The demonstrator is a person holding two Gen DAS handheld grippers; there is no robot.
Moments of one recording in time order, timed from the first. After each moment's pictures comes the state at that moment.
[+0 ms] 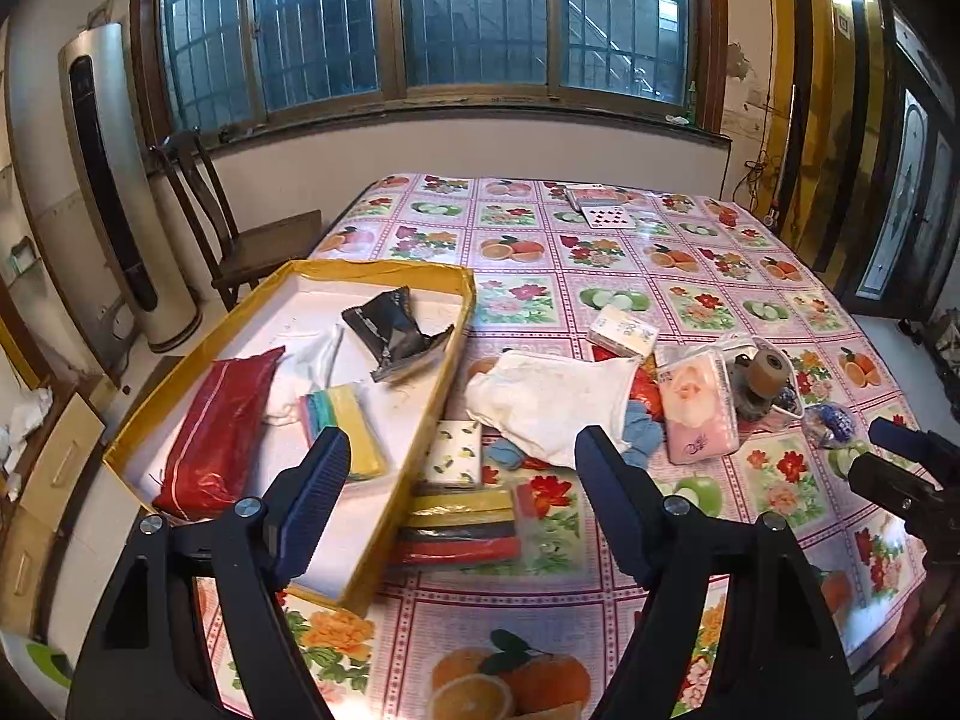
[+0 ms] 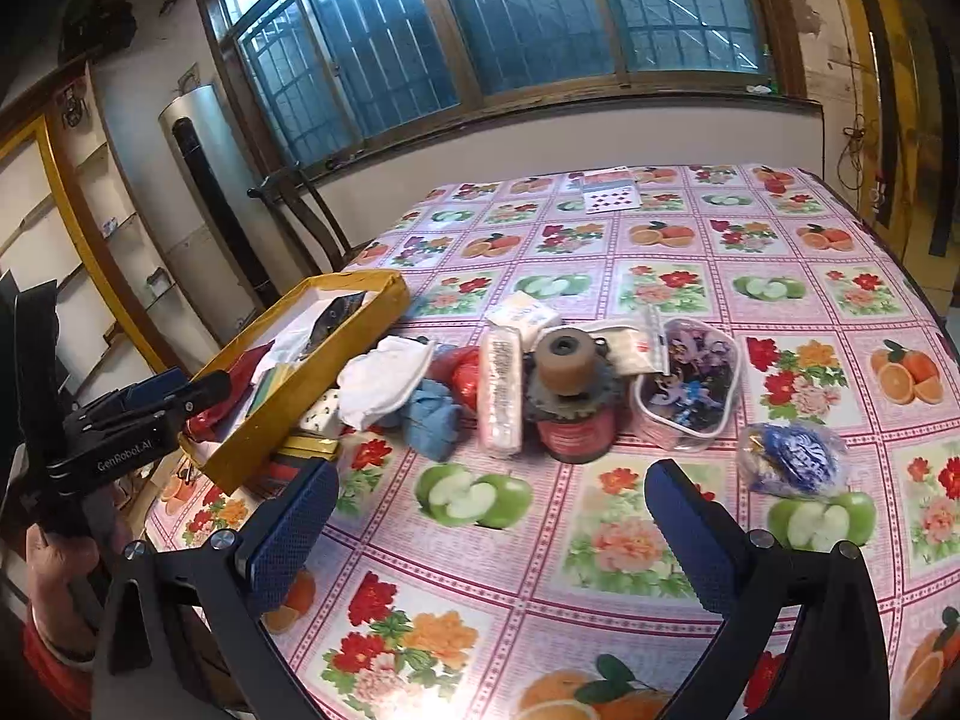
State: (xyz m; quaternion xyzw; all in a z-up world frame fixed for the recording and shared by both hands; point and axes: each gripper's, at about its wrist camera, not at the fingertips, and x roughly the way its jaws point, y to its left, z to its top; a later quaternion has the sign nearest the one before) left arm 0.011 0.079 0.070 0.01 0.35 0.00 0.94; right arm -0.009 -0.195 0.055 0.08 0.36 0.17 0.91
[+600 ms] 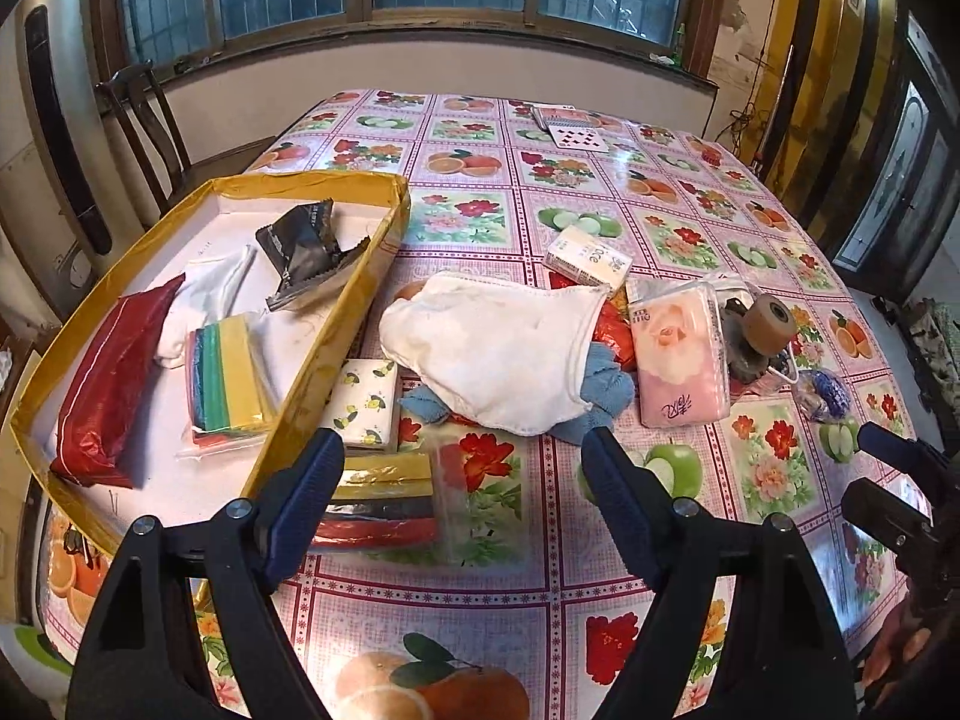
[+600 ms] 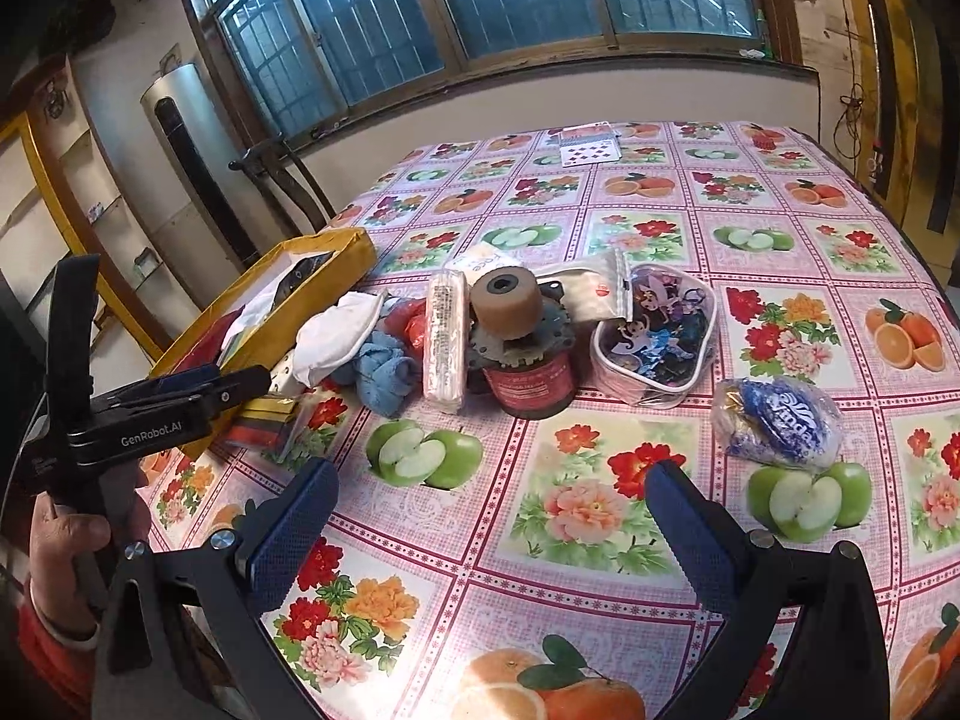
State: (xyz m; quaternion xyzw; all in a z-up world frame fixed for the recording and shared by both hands) left arm 0.048 0.053 0.024 -0.01 0.44 -0.04 0.90; right arm 0.007 -0.206 0.026 0.07 0.41 0.17 0.89
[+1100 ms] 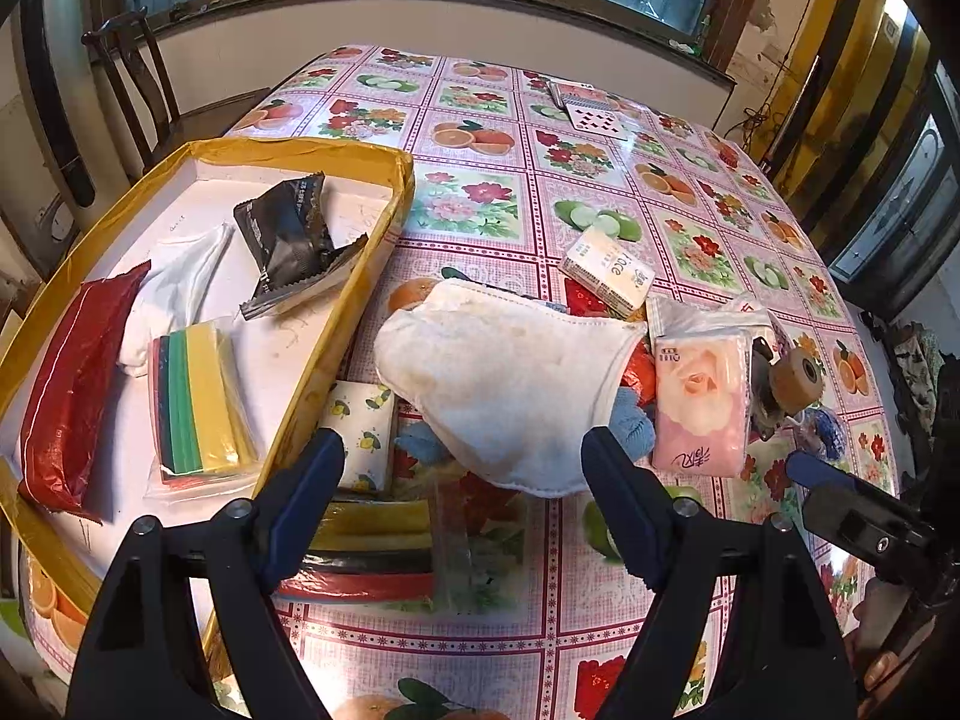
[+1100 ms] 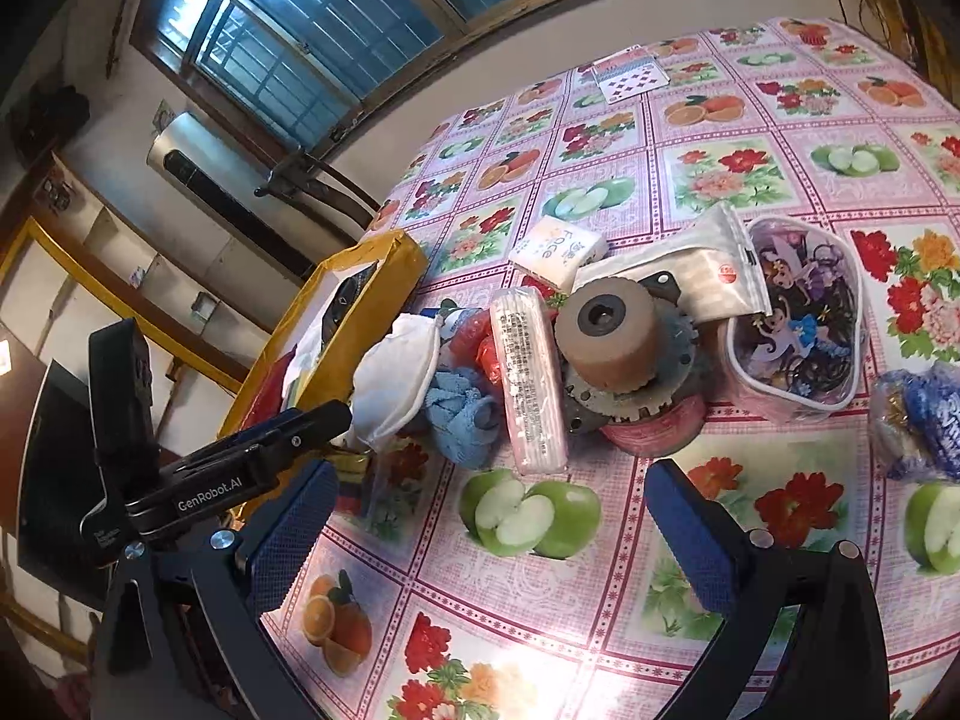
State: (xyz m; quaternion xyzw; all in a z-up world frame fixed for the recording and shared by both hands) left arm 0.090 0.068 0.018 -0.06 0.48 -0.05 0.87; right arm 0.072 -0.186 0.005 0.20 0.46 0.24 0.83
